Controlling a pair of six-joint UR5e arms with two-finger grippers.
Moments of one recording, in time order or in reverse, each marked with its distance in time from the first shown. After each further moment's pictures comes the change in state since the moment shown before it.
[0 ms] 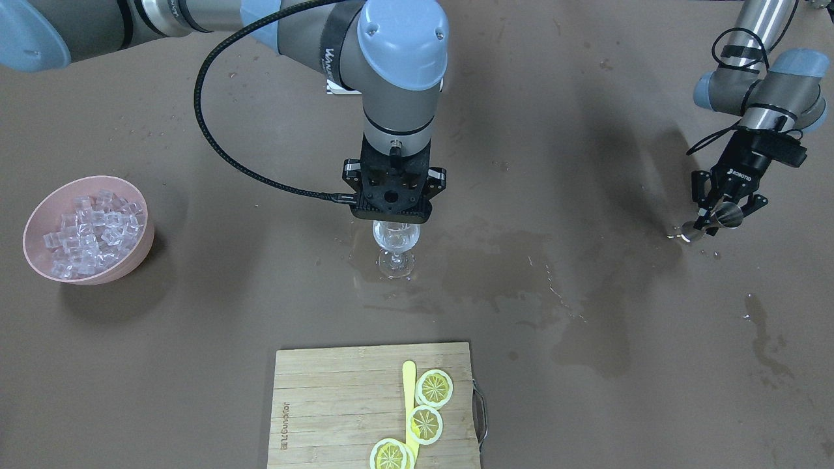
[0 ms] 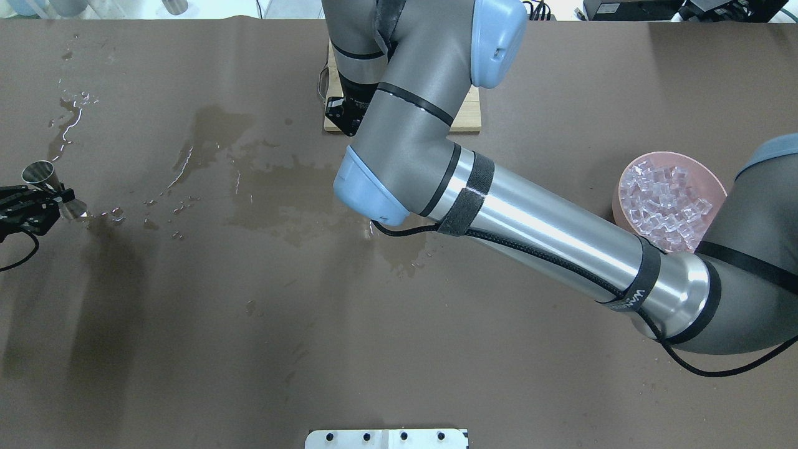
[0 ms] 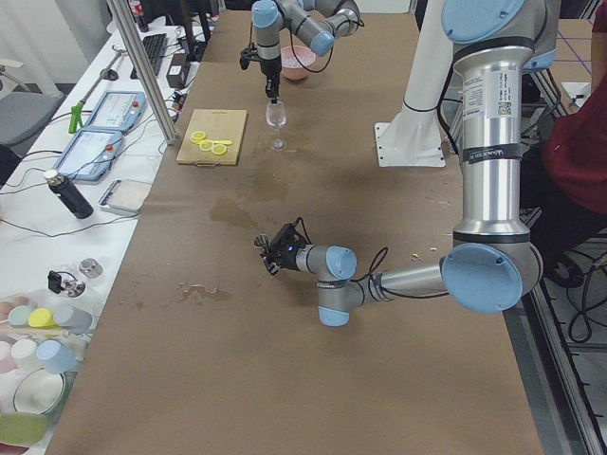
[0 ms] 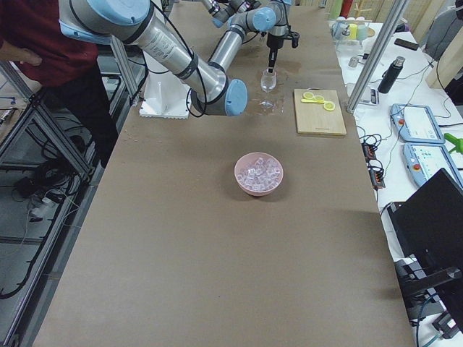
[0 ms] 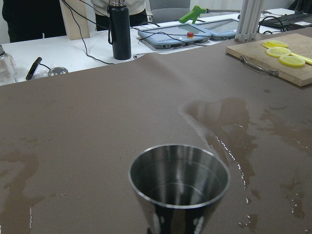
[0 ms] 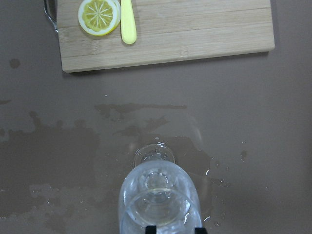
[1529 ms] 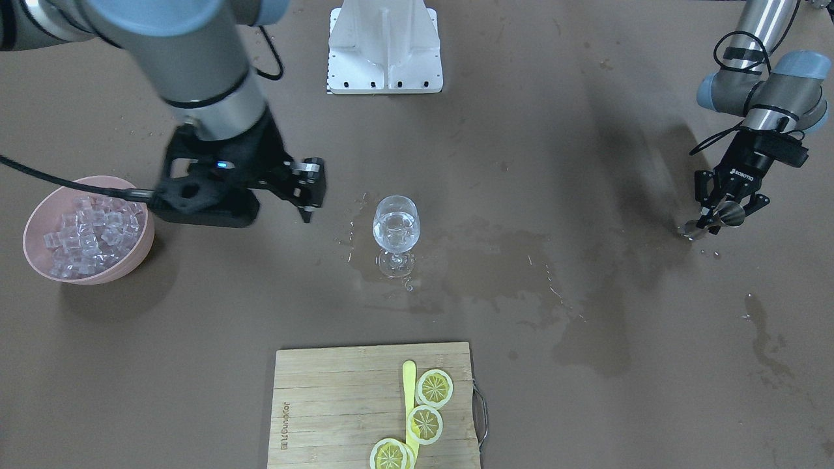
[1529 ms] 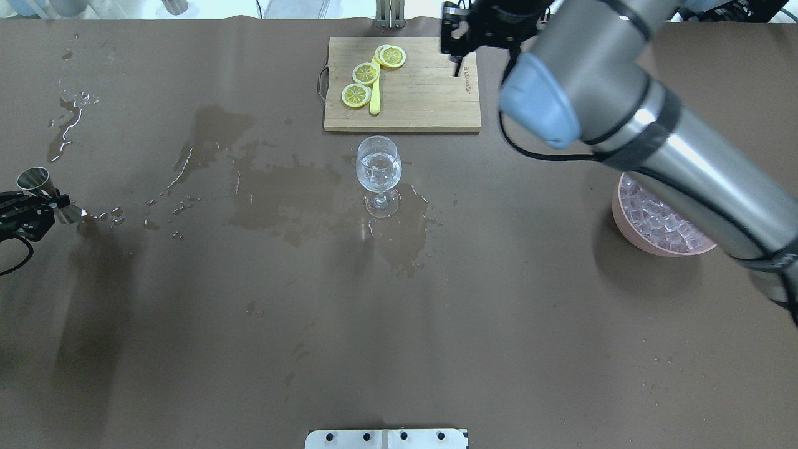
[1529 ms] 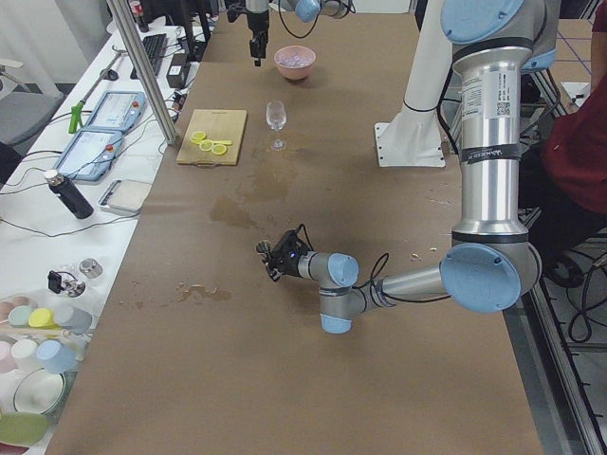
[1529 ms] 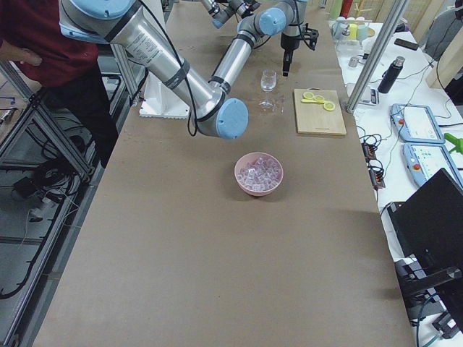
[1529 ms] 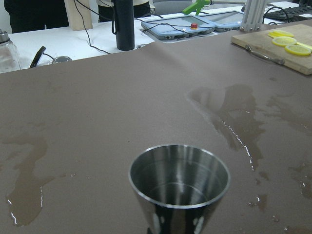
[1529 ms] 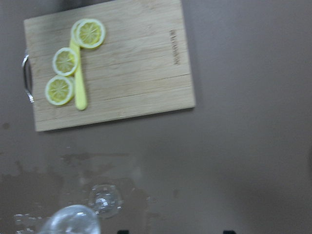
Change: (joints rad) left arm 0.006 -0.002 0.050 -0.056 0.002 0.005; right arm 0.296 -0.305 0.357 -0.020 0.179 -0.170
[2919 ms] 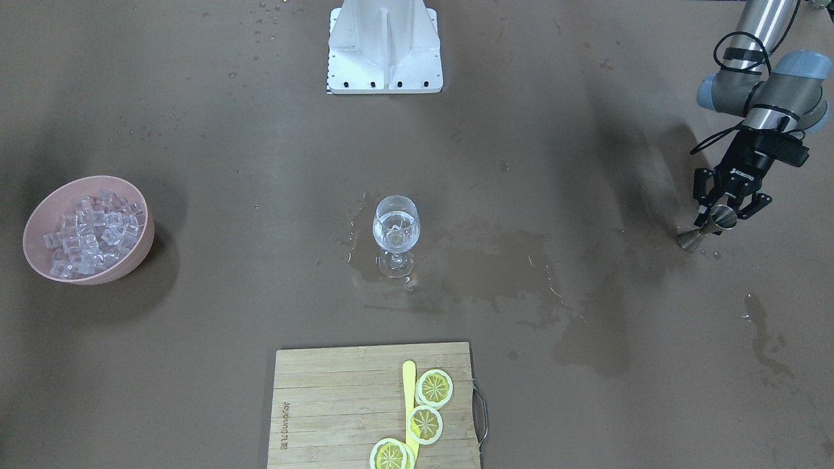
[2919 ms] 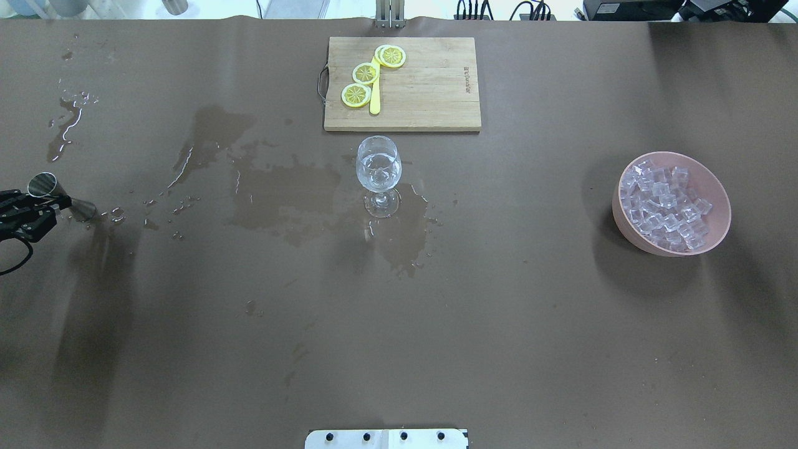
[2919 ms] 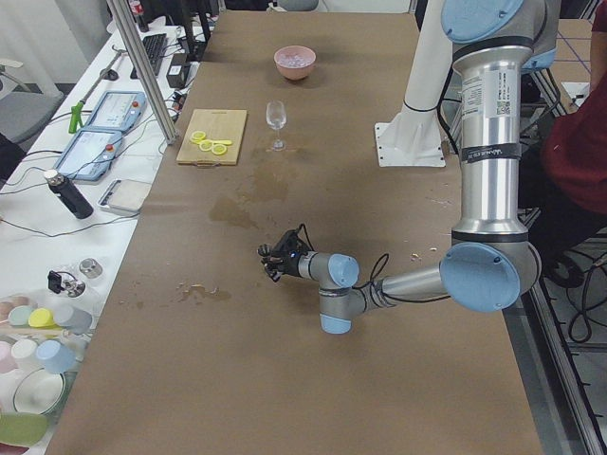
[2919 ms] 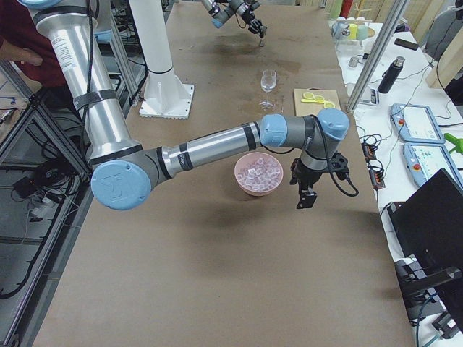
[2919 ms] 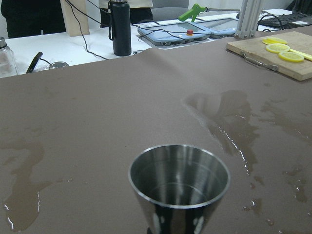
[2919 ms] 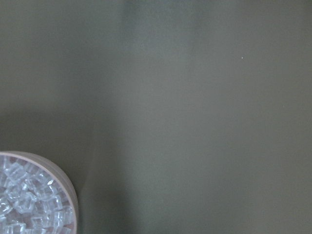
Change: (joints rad) left arm 0.000 -0.003 0.005 -0.006 0.002 -0.001; right arm 0.502 -0.511 -0.186 0.012 0.088 -1.096
